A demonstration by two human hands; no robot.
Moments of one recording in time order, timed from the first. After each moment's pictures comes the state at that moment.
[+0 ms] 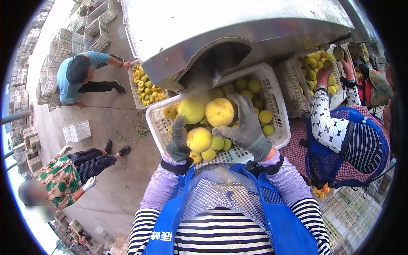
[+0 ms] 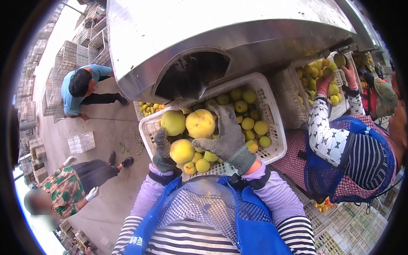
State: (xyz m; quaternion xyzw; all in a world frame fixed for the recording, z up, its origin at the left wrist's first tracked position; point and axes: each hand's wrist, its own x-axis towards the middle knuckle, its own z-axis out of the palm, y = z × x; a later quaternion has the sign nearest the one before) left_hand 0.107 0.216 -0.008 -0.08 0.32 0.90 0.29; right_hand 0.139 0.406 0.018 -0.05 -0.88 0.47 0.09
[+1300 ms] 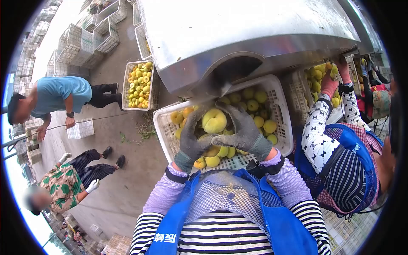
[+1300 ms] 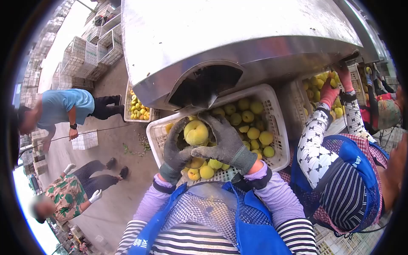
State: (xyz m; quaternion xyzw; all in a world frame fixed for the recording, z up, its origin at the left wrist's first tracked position) left_hand 0.110 0.210 -0.029 0.11 0.58 0.78 0.18; right_hand 0.127 0.407 0.018 0.08 -0.85 0.51 -0.01
